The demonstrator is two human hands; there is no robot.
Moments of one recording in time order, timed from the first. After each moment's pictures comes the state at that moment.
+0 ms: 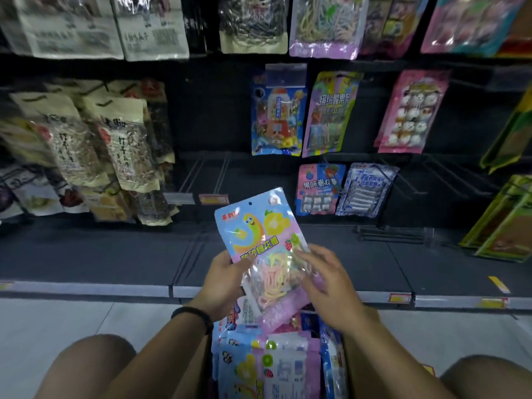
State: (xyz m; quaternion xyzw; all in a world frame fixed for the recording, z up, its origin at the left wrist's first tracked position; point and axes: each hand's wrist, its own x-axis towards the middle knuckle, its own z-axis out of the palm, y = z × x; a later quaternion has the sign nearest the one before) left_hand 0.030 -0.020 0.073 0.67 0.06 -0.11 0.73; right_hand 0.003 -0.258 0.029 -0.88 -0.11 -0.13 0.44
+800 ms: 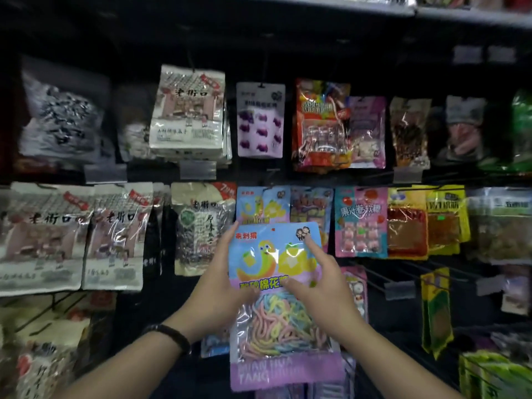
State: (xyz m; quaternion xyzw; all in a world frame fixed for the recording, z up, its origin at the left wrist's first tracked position) left_hand 0.127 -0.112 0.413 0.73 -0.35 0.12 0.58; right_hand 0.104 -0.336 0.385 -0.77 -0.11 -0.34 0.52
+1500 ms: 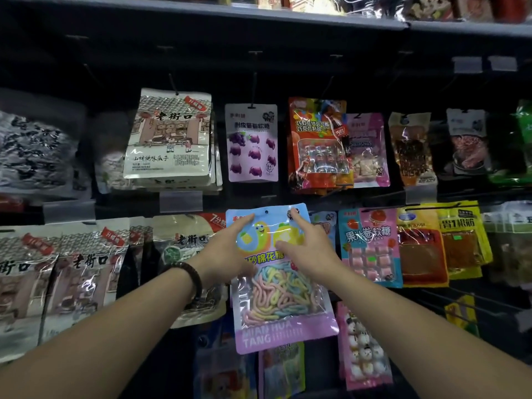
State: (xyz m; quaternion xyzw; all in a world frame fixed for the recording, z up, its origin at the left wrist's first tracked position) left_hand 0.238 -0.149 0.534 0.85 -0.30 0.14 0.42; right_hand 0.230 -0.365 0.508 -0.82 -0.09 -0.36 0.44
